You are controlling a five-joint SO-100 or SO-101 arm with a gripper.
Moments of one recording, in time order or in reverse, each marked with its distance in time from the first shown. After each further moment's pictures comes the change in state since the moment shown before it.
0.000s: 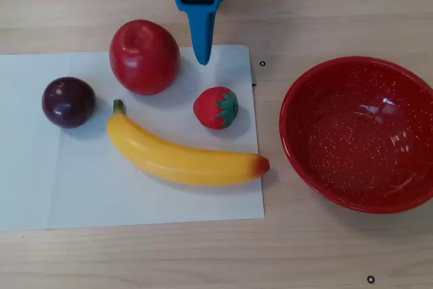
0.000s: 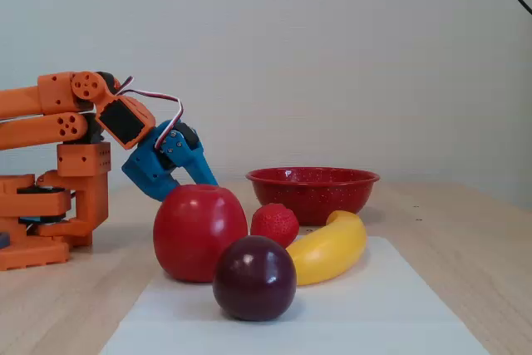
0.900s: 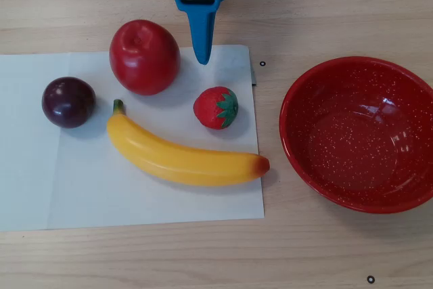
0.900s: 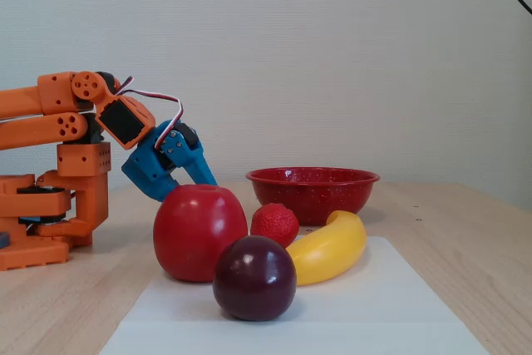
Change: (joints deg) arm 0.0 0.2 0.0 1.6 0.1
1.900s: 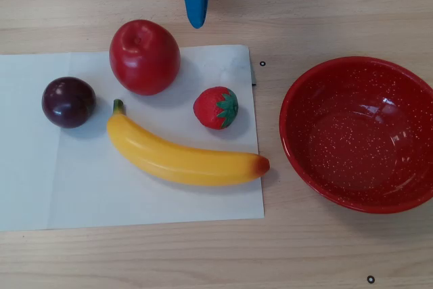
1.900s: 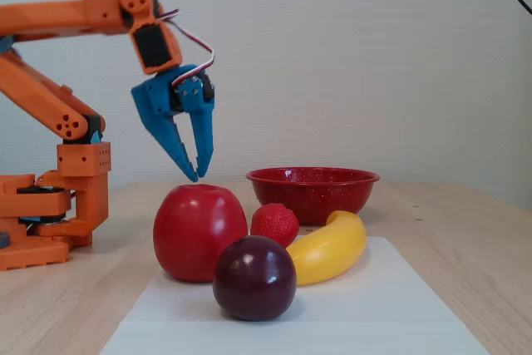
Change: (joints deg) arm -0.1 -49.7 -51.9 23.2 0.0
